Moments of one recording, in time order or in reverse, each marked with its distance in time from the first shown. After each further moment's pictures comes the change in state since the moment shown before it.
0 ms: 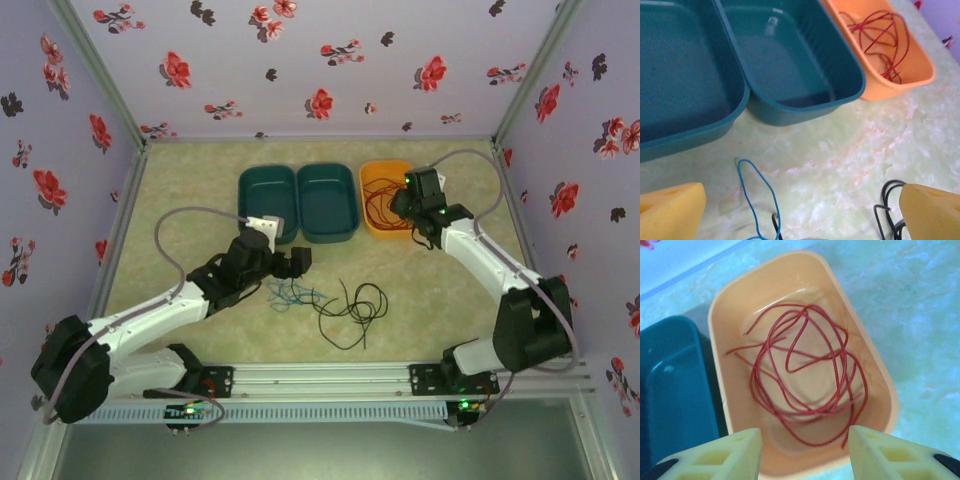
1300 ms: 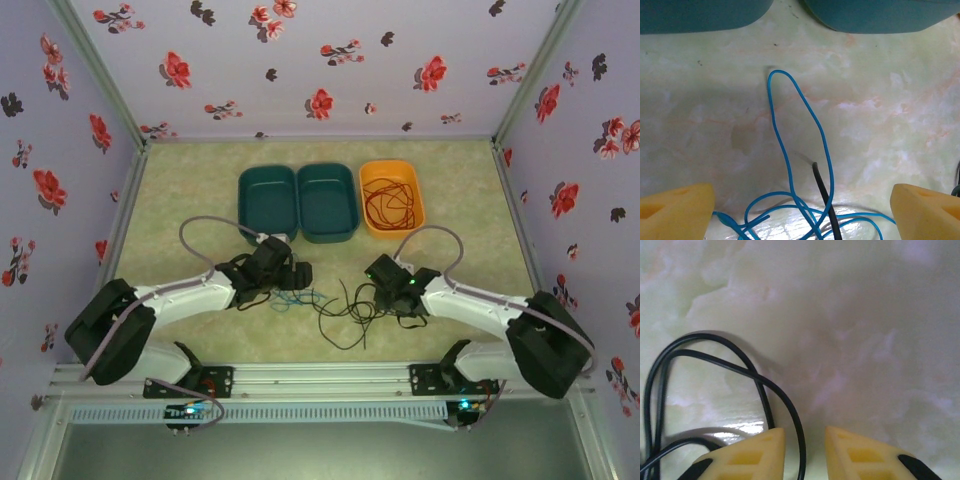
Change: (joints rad) left arm -0.029 0.243 0.005 -0.072 -0.002 -0.198; right arm 0.417 -0.102 -0.451 -0.160 -0.076 0.317
